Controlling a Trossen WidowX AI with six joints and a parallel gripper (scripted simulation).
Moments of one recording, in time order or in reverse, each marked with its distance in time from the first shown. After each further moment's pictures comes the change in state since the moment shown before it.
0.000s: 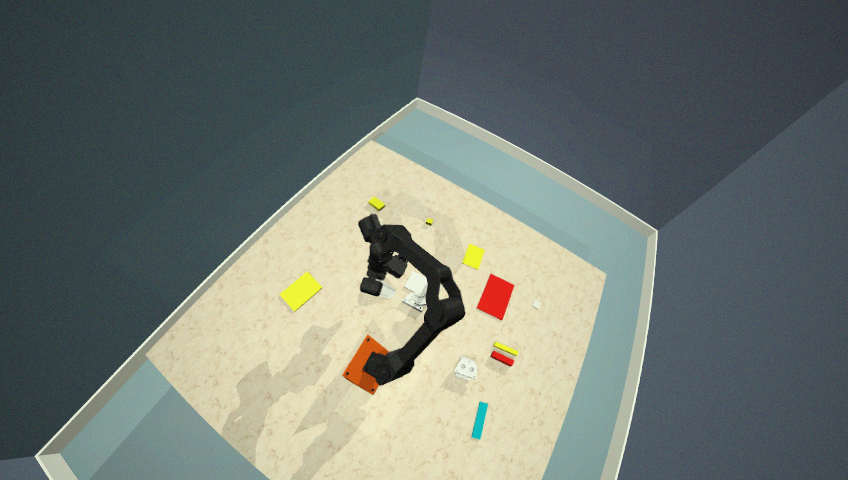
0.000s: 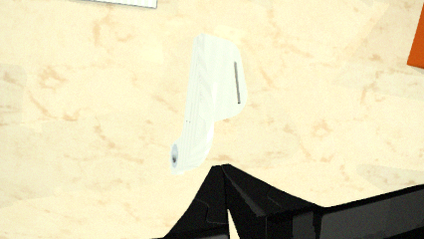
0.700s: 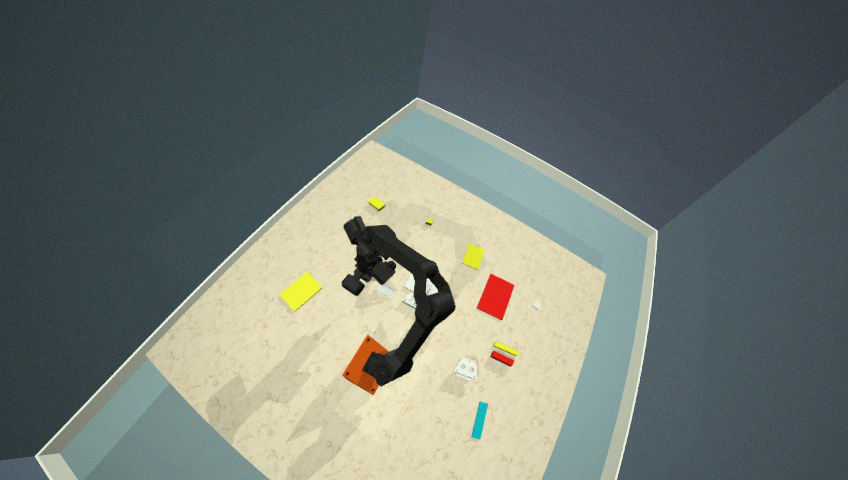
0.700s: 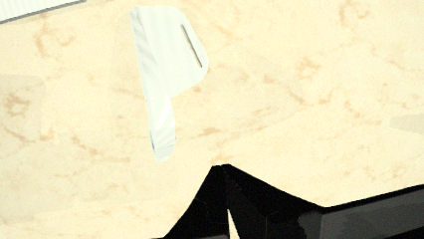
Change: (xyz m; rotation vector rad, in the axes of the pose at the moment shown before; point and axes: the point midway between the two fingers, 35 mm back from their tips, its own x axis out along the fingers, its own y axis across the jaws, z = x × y) arm 0.006 -0.013 -0.031 0.318 -0.017 0.003
